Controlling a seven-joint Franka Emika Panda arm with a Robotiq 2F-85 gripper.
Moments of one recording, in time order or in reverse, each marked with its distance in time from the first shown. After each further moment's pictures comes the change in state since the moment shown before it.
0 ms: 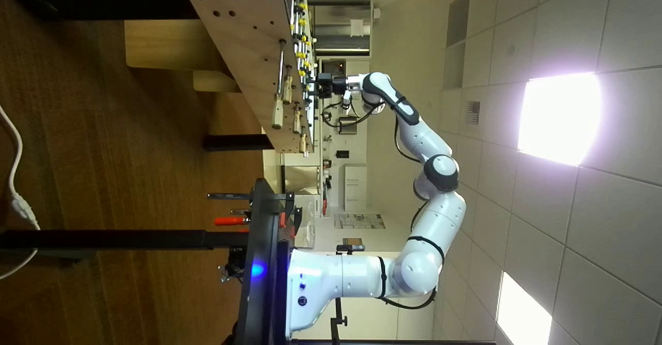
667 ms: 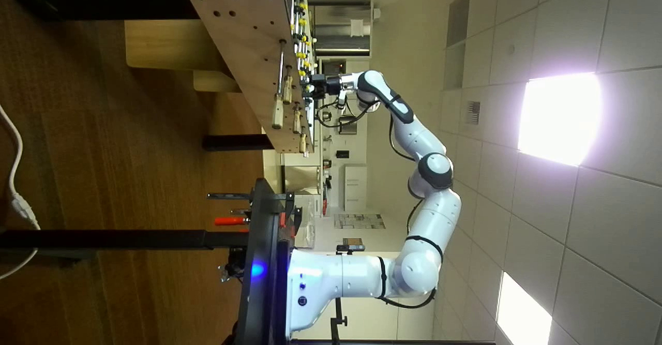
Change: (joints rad) arm -0.005 0.058 0.015 0.052 0.003 -0.077 -0.006
